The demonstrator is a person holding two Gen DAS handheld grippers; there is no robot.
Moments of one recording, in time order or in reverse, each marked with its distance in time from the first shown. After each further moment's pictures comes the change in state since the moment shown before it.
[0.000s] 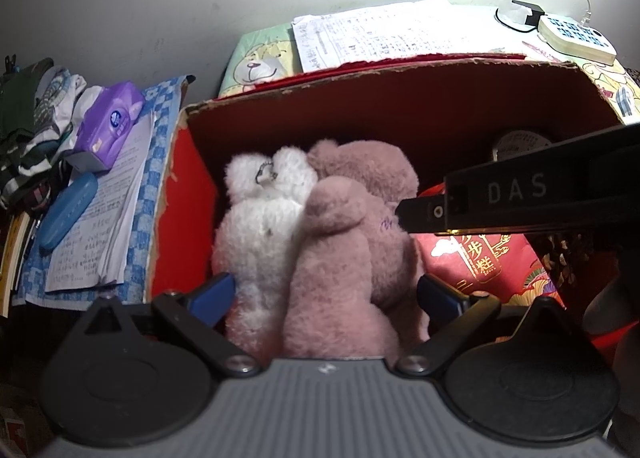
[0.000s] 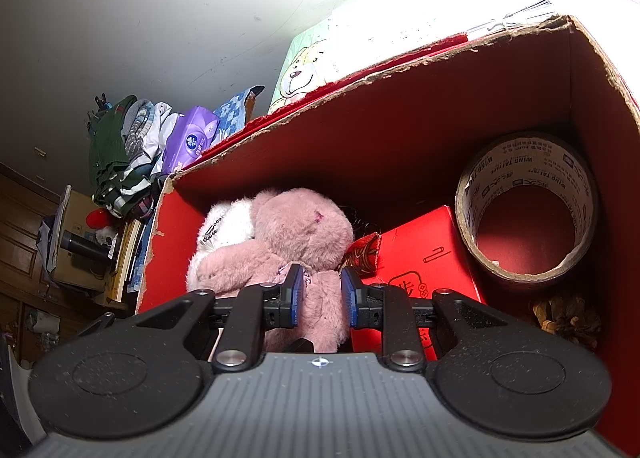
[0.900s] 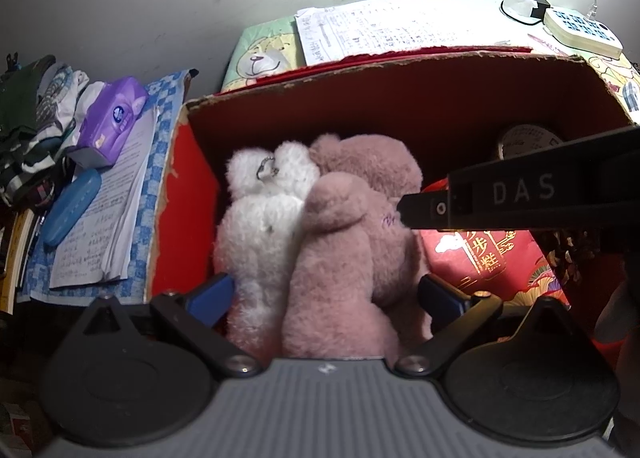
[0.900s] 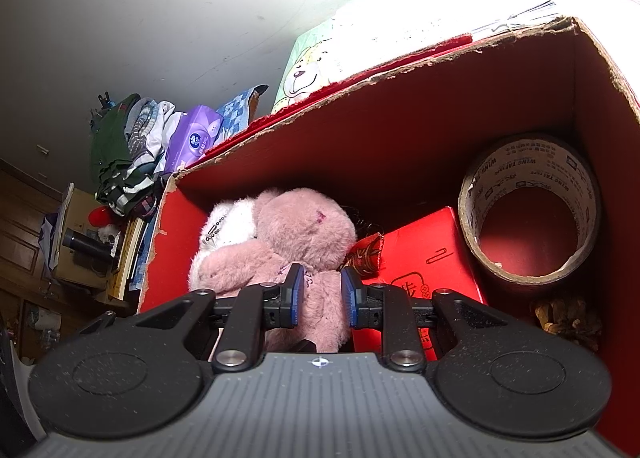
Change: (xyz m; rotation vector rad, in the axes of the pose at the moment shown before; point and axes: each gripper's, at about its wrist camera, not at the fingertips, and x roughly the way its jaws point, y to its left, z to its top) left arm 0.003 -0.003 0.000 -0.001 0.025 0.021; right arm -0.004 0.000 0.000 -0.003 -0.002 0.001
